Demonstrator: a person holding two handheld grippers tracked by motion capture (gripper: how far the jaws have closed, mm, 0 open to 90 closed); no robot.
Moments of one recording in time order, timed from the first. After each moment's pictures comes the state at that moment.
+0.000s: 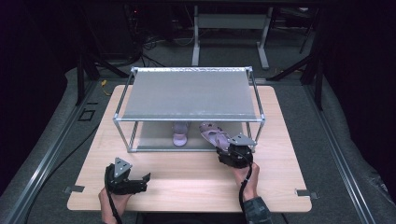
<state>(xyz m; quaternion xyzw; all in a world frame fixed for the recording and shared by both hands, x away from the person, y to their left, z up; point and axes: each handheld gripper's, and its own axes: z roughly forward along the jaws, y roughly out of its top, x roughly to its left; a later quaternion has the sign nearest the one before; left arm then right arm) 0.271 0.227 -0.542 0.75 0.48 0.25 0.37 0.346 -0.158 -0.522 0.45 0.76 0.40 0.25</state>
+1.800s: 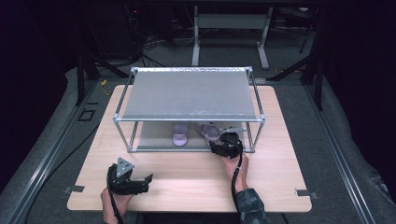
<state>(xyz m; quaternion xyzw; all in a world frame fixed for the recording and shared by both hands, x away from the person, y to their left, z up) 0.273 0.222 -0.544 0.76 0.48 0.24 0.37 0.391 -0.136 -0.536 0.50 0.75 0.38 0.19</state>
